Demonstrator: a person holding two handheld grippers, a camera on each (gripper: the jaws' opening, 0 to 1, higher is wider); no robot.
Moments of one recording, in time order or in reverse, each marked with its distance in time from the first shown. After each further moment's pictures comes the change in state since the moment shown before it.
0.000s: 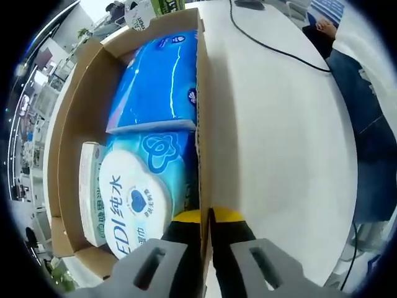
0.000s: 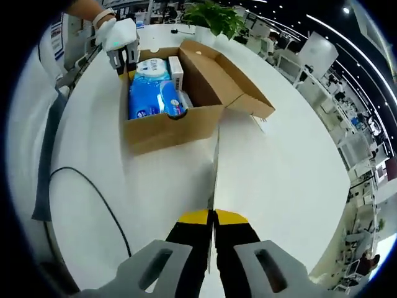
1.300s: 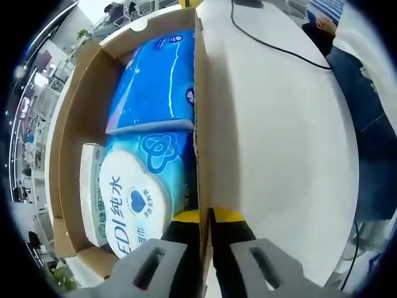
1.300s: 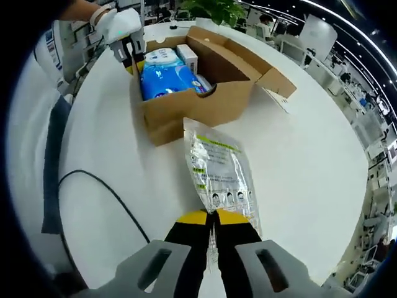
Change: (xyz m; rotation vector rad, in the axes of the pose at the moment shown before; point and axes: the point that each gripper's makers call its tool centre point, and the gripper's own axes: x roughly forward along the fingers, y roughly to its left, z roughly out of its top) left arm 0.000 0.000 -0.001 0.011 0.009 0.012; right arm 0.024 0.047 -0.020 0.096 0.044 0.093
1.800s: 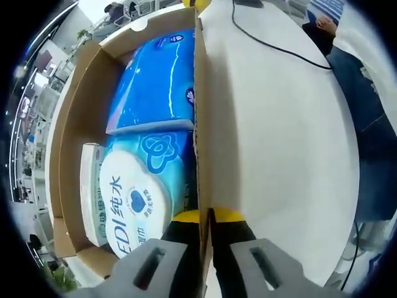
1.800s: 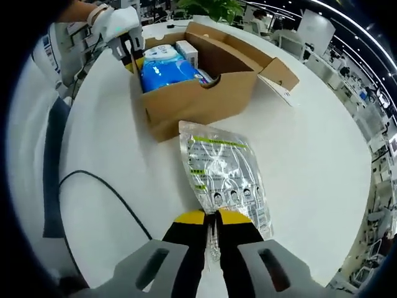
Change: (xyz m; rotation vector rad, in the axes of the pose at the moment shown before) left arm 0.000 0.000 0.000 0.000 0.001 0.003; right arm 0.006 0.009 -0.007 0.035 0.007 0.014
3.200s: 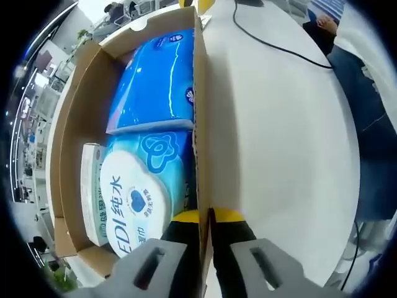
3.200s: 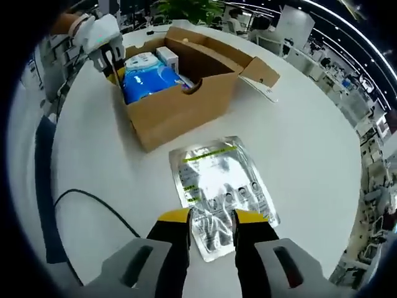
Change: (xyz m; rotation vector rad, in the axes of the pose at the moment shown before) left arm -0.001 0.000 0.000 0.002 0.006 0.006; right arm -0.002 -0.012 0.007 0.192 -0.043 -0.131
